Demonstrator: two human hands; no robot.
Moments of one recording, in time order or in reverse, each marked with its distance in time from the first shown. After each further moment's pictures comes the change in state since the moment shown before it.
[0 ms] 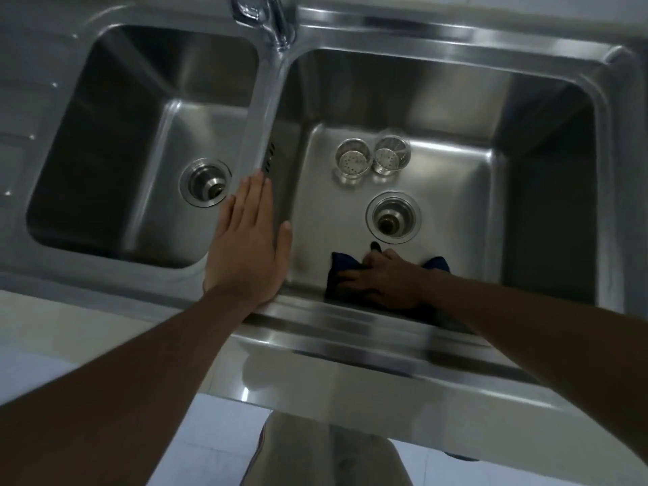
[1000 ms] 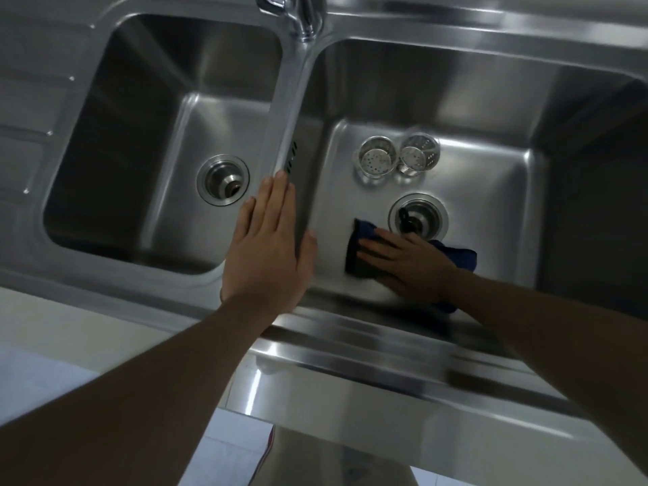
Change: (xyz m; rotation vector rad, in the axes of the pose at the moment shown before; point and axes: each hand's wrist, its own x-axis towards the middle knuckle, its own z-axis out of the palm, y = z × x) left_hand 0.001 -0.005 0.004 0.006 -0.009 -0.012; right_hand 0.020 0.031 0.013 -0.200 0.275 0.117
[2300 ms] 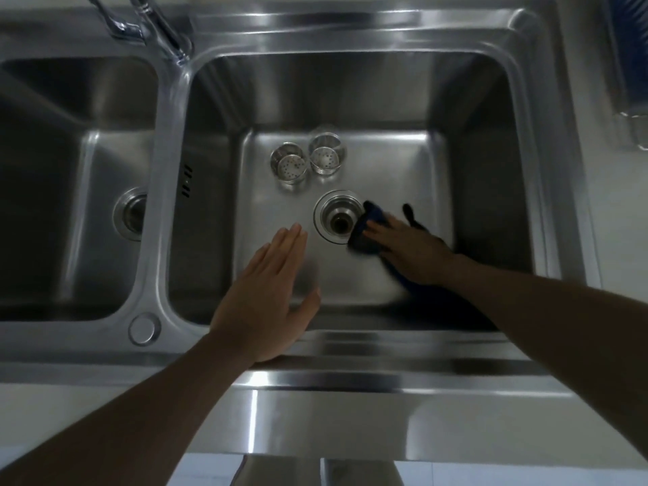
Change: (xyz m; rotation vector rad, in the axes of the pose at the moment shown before) left_hand -0.015 0.083 0.022 -0.189 -0.230 0.392; right_hand -0.103 0.053 0.005 0.393 0.067 0.363
